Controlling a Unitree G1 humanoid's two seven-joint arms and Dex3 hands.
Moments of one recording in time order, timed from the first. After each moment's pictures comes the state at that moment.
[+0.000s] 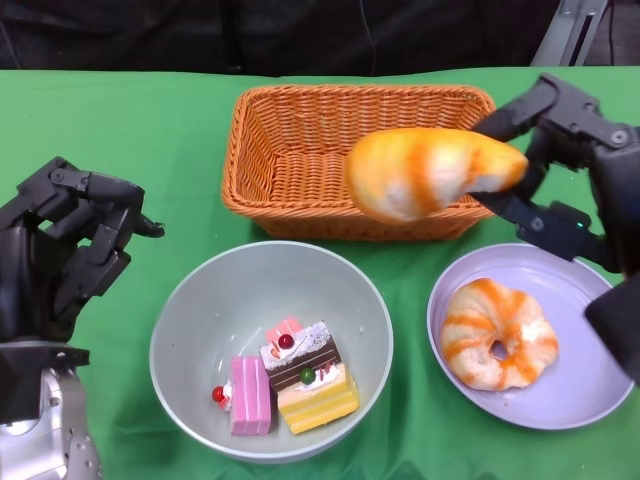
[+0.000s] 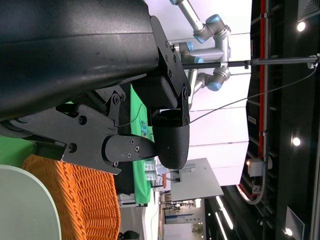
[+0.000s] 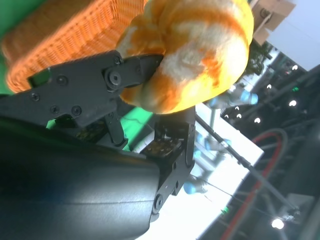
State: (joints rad) left arm -0.33 0.01 0.28 0.53 -0.33 -0.68 -0.30; right arm -0.19 -0.14 0.01 -0.35 -0.21 0.00 0.07
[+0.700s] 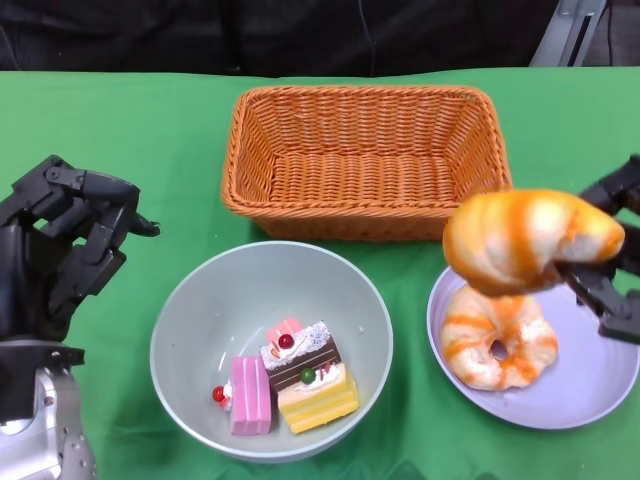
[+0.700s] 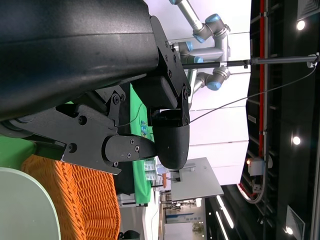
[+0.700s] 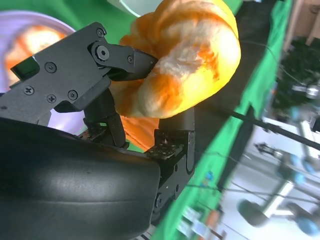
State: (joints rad) left arm -0.32 0.03 0.29 0.52 -0.33 -0.67 -0.31; right arm 0.02 -0.22 -0.15 -0.55 0.06 0.45 0.24
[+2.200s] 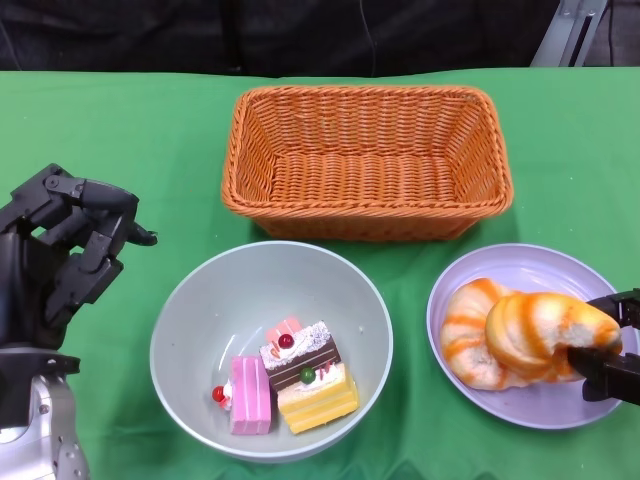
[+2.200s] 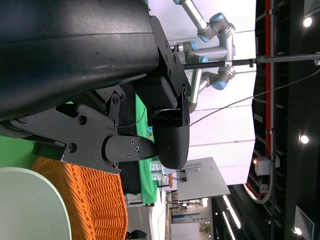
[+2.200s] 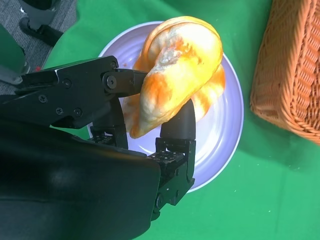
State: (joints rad) left arm -0.30 0.03 0.28 0.50 -0.32 -0.65 -0.30; right arm -0.07 -0.25 -0.14 -0.29 0.14 0.95 0.15
